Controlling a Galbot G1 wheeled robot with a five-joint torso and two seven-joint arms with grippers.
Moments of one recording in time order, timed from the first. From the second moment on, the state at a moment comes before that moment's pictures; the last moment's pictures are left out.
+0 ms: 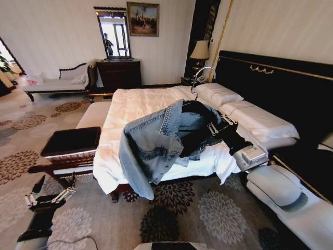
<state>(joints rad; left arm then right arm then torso) 2.16 -1.34 -1.05 -2.35 -0.55 -0.41 0.03 -1.20 0.57 0.53 2.44 0.34 -0.33 0.25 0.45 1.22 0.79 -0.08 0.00</state>
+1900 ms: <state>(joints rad) 2.16 -1.34 -1.05 -2.35 -0.55 -0.41 0.03 -1.43 0.74 0.72 2.43 0.18 -0.24 0.24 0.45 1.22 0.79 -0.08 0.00</state>
